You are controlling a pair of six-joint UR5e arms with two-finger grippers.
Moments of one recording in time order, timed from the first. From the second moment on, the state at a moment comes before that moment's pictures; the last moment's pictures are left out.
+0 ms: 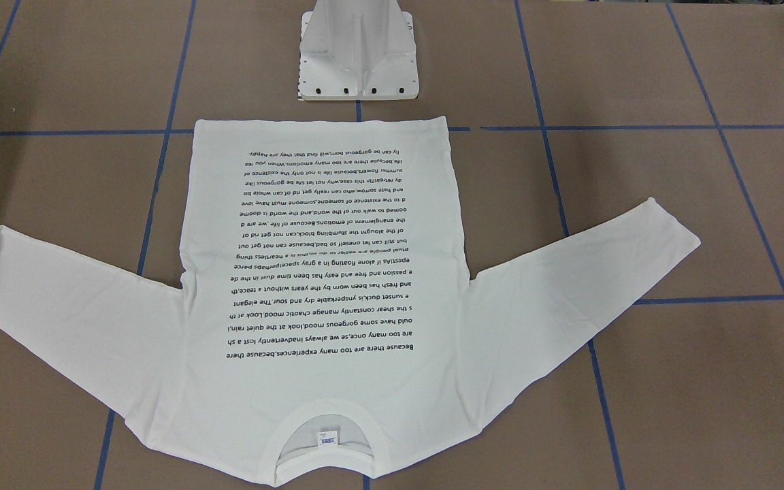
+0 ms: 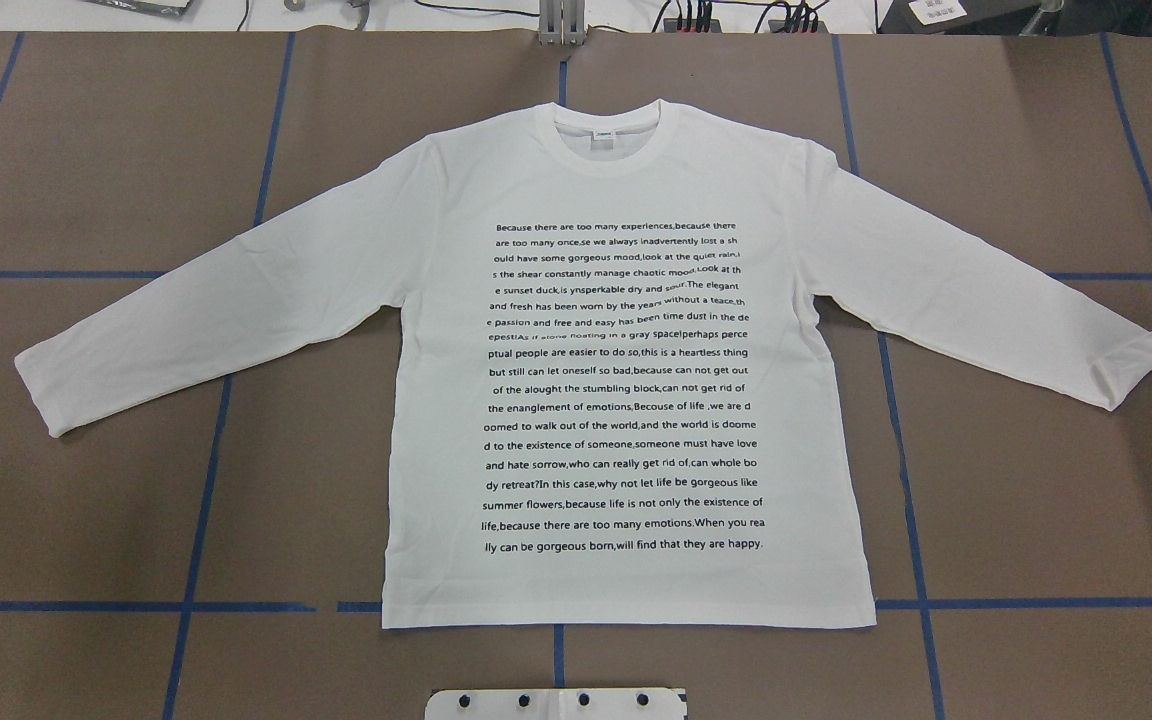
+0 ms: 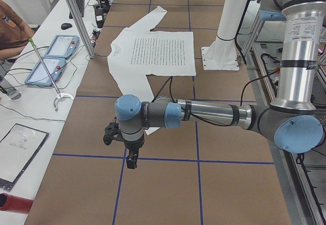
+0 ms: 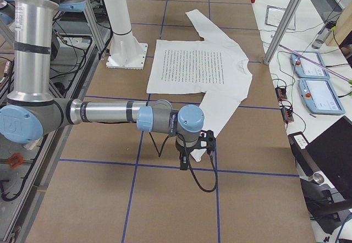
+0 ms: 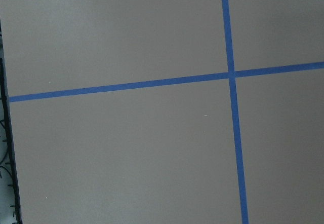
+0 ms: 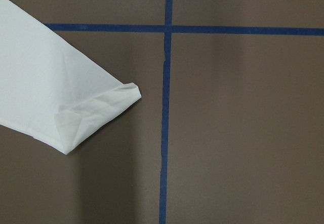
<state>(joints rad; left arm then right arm) -1.62 -1.60 -1.65 -1.50 -2.22 0.15 1.58 -1.70 1.76 -1.69 2.36 -0.07</state>
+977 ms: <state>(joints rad) -1.61 -1.59 -1.61 -1.82 -2.30 0.14 1.43 -1.61 1.68 -1.47 2.38 0.07</state>
